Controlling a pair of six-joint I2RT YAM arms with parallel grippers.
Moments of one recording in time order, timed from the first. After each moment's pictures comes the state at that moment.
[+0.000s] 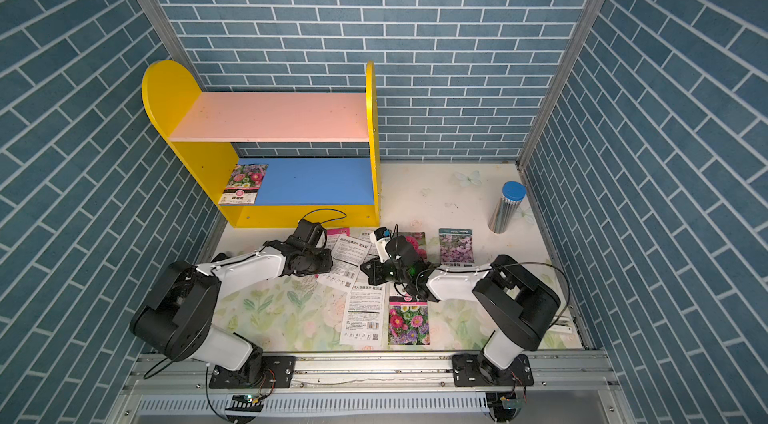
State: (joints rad) left arm -0.46 1.52 0.73 -0.32 0.05 -0.50; right arm 0.91 1.65 0.68 0.41 -0.29 0.63
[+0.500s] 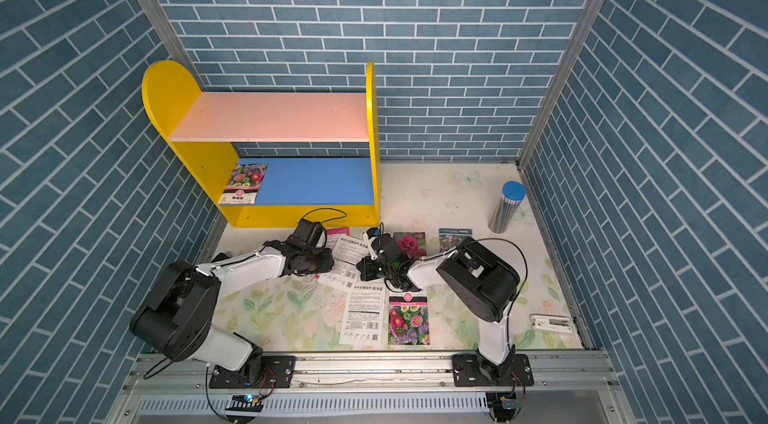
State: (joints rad) left arm -0.46 1.51 0.73 -0.31 0.07 -0.50; right arm 0.91 1.89 0.83 0.38 -0.23 0.63
